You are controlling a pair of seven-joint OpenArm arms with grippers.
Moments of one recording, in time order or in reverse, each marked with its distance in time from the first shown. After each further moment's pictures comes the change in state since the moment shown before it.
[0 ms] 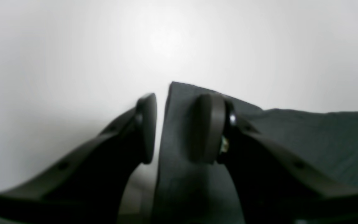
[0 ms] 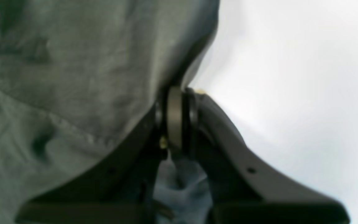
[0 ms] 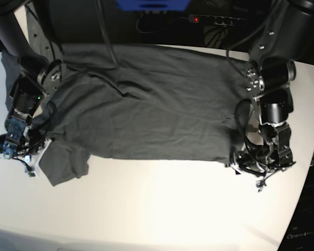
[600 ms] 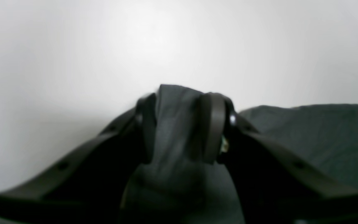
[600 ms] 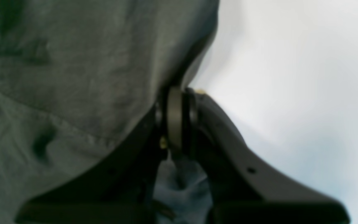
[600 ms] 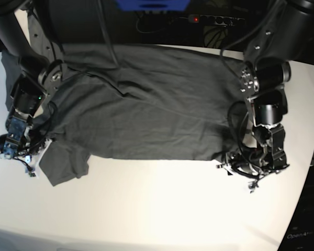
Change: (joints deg) left arm -0.2 2.3 -0.1 0.3 -0.6 -0.5 3.3; right arm 0.0 -0.4 0.0 0.1 -0.2 -0.4 -0.1
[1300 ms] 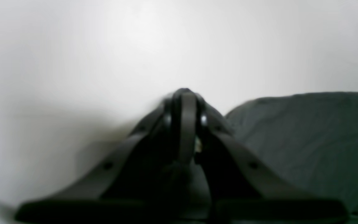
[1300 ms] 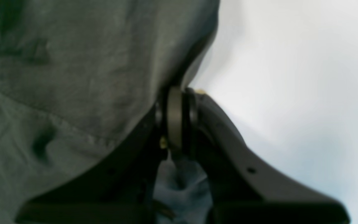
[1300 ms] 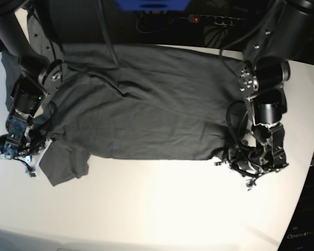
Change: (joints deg) left arm 0.2 0.2 -0.4 0.3 -2.2 -2.8 2.5; right arm 0.0 0.0 -0.3 0.0 0.0 0.0 -0.1
